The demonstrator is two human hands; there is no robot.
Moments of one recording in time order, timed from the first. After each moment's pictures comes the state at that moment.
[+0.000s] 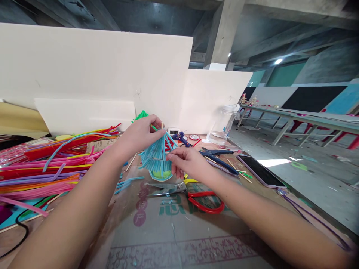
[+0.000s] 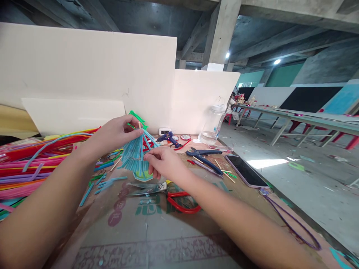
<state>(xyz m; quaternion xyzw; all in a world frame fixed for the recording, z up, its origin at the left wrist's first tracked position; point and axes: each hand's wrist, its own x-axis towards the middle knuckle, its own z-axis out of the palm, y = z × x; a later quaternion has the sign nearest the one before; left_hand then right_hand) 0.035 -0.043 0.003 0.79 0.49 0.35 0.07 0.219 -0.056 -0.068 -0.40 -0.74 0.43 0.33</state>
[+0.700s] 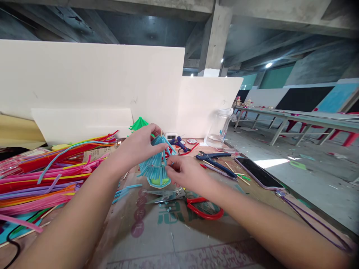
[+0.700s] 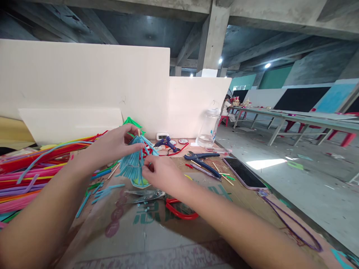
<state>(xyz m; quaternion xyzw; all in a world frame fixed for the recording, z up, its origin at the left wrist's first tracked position) 0.042 -0.053 0.004 0.81 0.50 0.31 0.05 0.220 -0.072 -0.062 -0.45 -0.83 0.18 0.29</state>
